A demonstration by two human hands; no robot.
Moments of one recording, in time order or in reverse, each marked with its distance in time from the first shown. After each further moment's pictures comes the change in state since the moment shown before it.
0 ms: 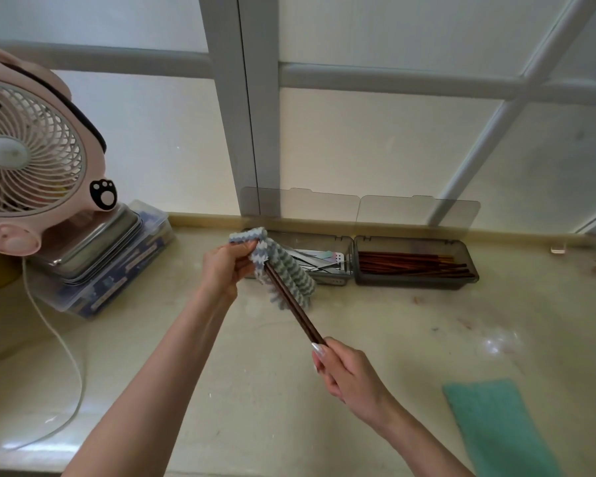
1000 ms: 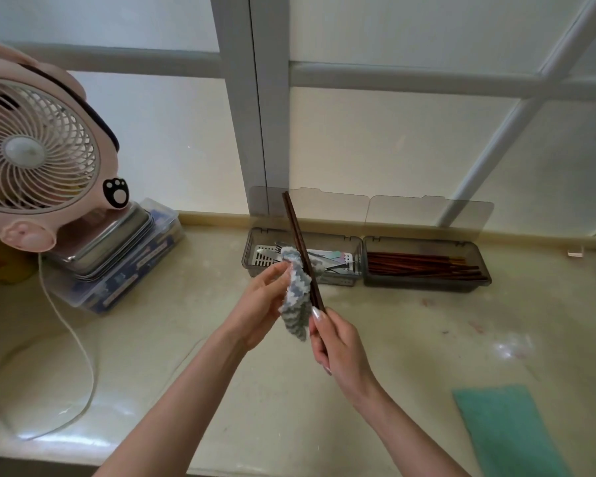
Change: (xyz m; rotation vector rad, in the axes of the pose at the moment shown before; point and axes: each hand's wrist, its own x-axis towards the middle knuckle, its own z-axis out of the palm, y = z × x) left_hand -0.061 -0.028 0.010 0.047 -0.429 -0.053; right_hand 0.033 -0.018 0.020 0.238 0.188 -0.055
